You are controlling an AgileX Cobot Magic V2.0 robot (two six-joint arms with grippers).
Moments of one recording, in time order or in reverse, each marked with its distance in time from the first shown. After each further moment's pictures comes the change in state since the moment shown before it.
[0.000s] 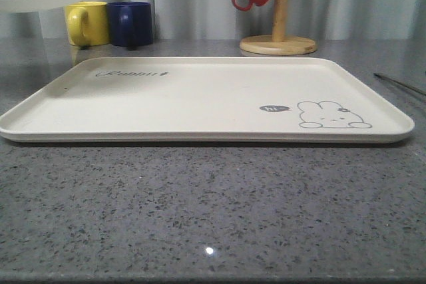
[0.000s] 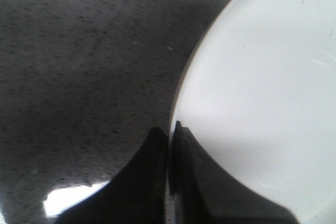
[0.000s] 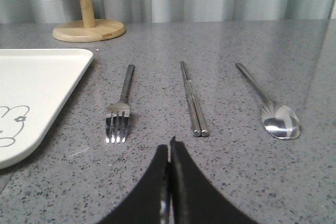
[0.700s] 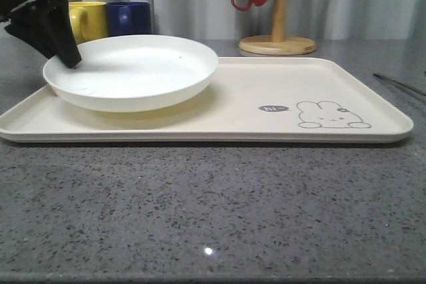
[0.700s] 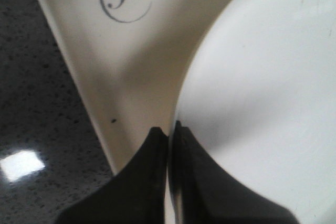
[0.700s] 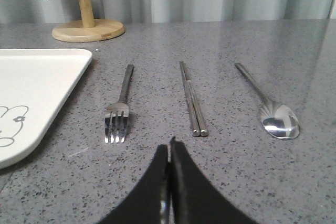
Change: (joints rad) left arm -0.283 0.170 0.000 0.160 0.035 0.014; right arm 0.000 0.000 0.000 0.000 0.000 0.000
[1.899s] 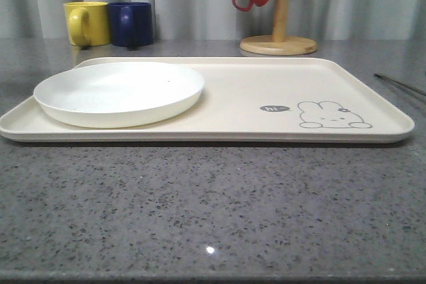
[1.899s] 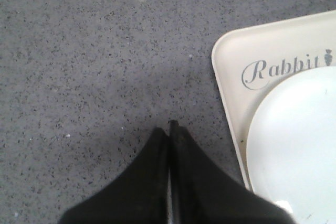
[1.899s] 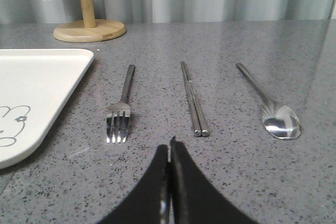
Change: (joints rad) left arm -0.001 -0.382 0.173 0.405 -0.299 -0.209; right arm 0.000 0.000 0.000 0.000 0.000 0.000
